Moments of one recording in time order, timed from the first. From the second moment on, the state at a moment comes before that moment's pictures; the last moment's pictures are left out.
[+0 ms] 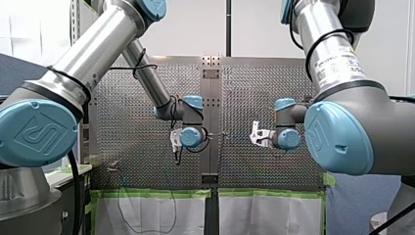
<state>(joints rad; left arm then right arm) -0.61 -2.18 -1.81 -2.32 -2.02 -1.72 1.88 -0.97 1.88 -0.78 1.44 1.71</state>
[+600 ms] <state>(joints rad) -0.64 -2.24 -1.75 -2.31 -2.01 -1.73 1.84 -0.96 1.85 -0.77 1.42 1.72</state>
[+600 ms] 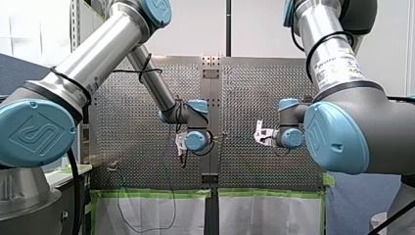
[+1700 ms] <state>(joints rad) -0.61 -2.28 -1.64 -2.40 -2.00 -1.72 1.82 -0.95 1.81 -0.75 1.41 1.72</state>
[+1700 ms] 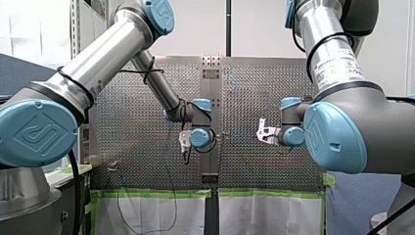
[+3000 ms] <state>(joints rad) -0.59 -2.30 -1.61 -2.43 -1.98 -1.75 1.82 -0.92 1.78 -0.73 1.41 1.71</state>
